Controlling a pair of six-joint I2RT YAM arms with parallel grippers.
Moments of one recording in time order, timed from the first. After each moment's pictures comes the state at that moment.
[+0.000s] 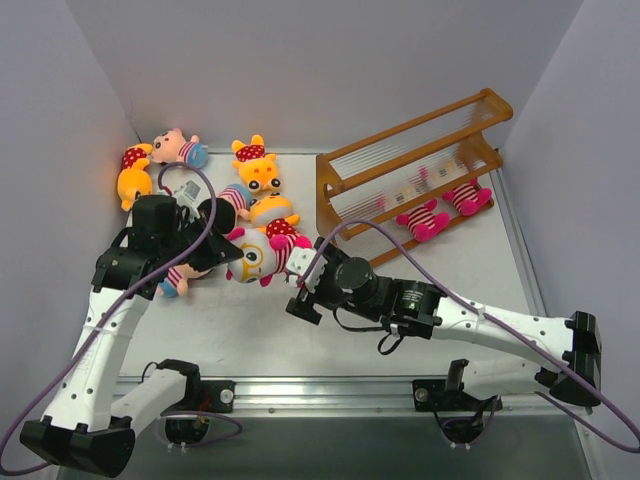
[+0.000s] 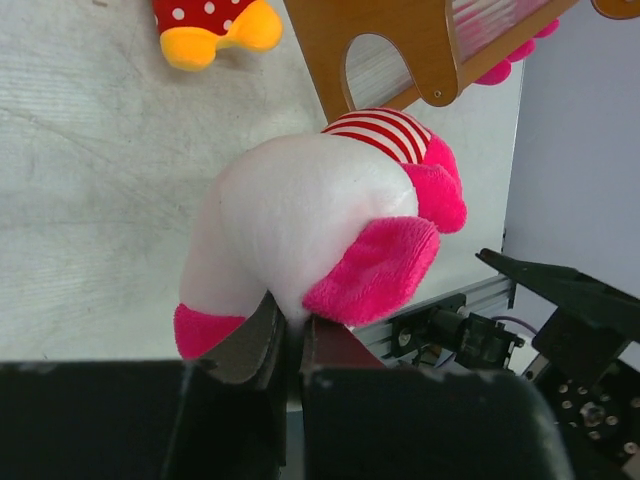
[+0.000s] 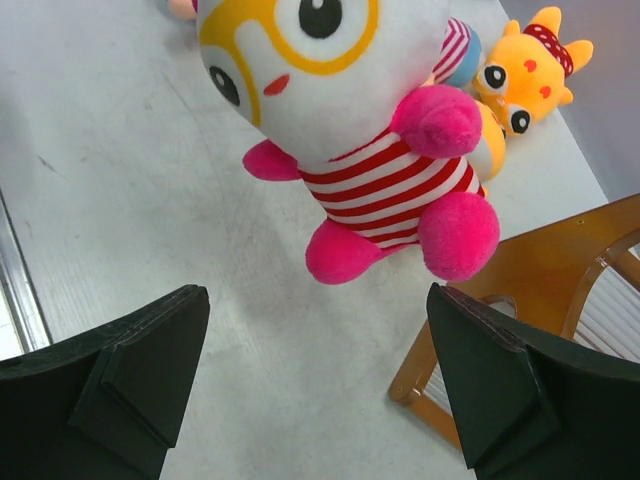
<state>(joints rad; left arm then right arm) -0.22 0.97 1.18 -0.91 0.36 -0.65 1.19 1.19 1.00 -0.20 0.17 -0.24</state>
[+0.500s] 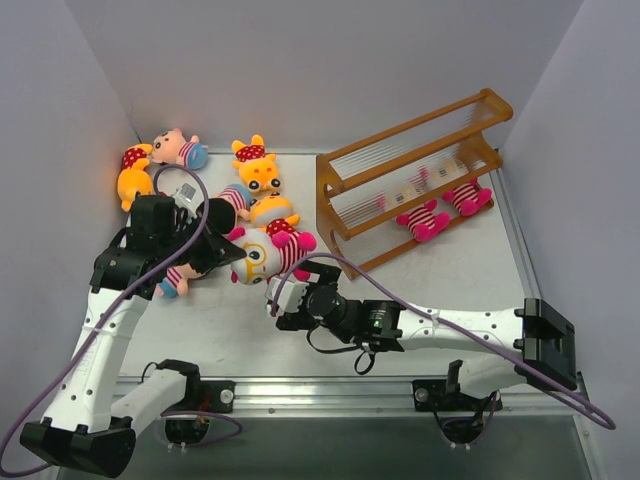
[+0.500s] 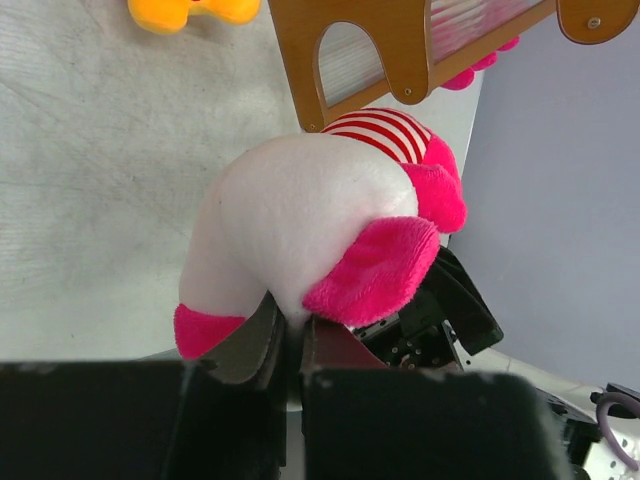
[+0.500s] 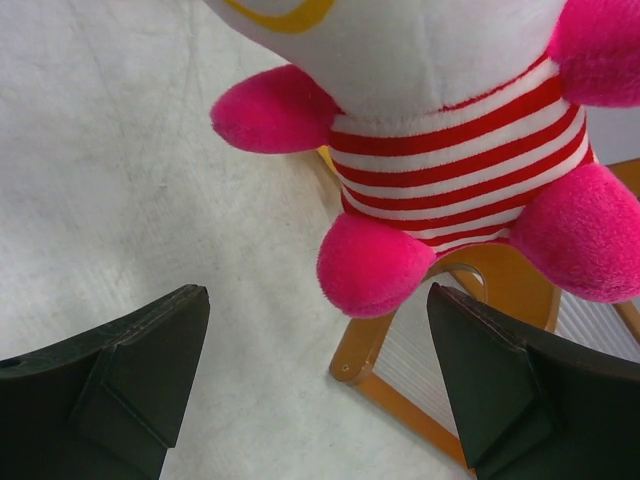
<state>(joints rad) -0.21 0.97 1.19 -0.93 0.39 -0.80 1.29 1.35 0.86 -0.01 0.47 -0.43</state>
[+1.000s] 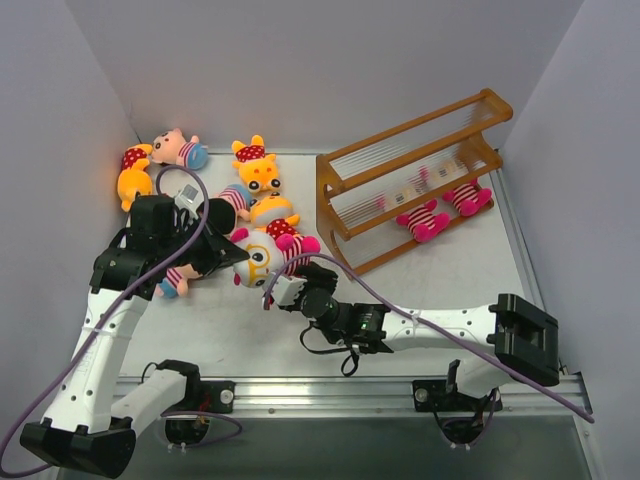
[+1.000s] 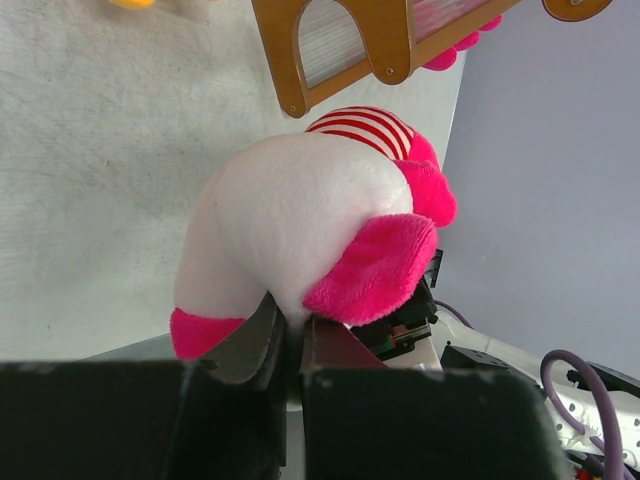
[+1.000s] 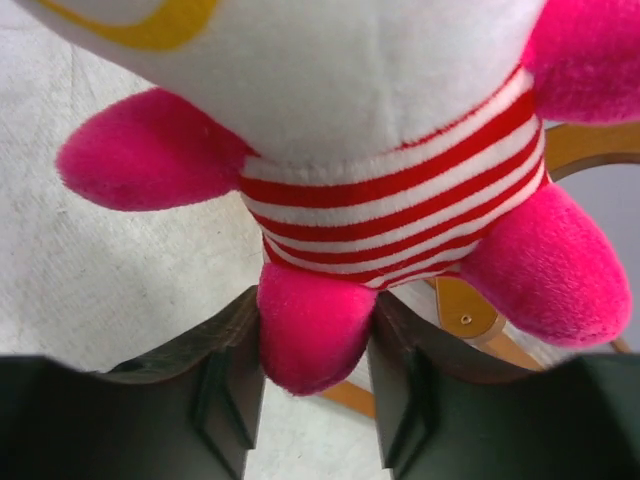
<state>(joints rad) -0.21 0.97 1.19 -0.93 0.45 -0.83 1.29 1.46 0.81 0.22 0.70 -0.51</state>
